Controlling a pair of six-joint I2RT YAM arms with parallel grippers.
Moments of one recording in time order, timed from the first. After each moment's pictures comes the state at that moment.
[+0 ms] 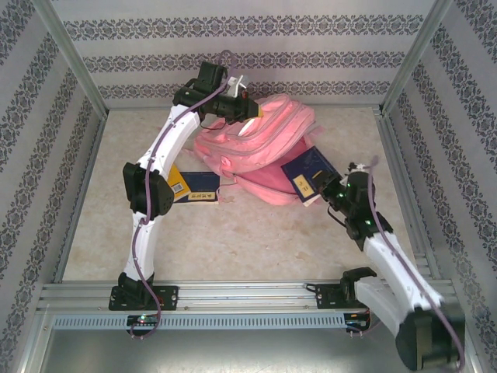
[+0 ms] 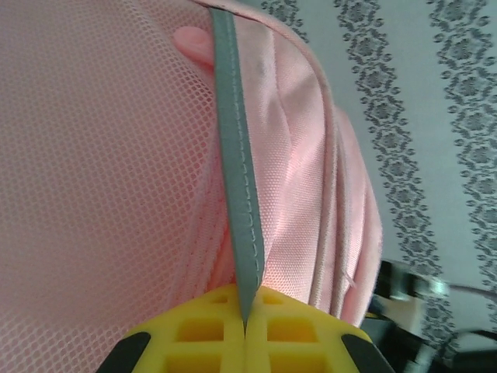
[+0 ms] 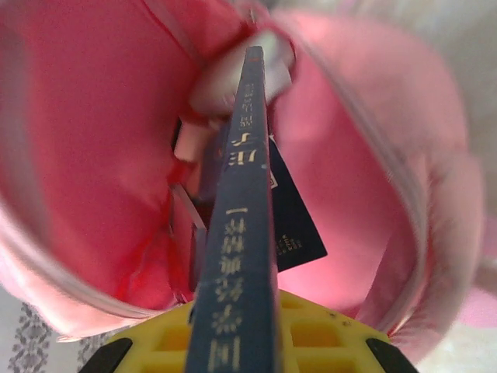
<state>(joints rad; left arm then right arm) -0.34 2.27 2.42 -0.84 0.83 -0.54 0.17 0.93 0.50 0.00 -0.27 1.05</state>
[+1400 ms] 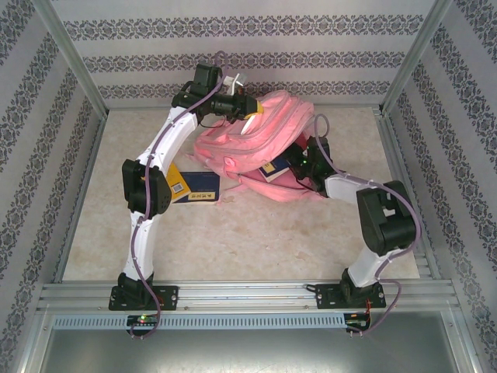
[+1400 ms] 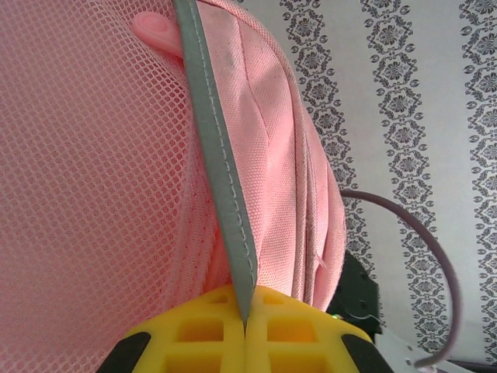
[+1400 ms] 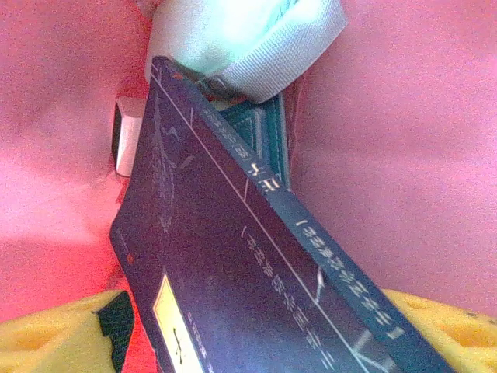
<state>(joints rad) -0.31 2.26 2.32 -0.63 0.97 -0.69 0.26 1.69 0.88 0.26 -0.27 1.05</state>
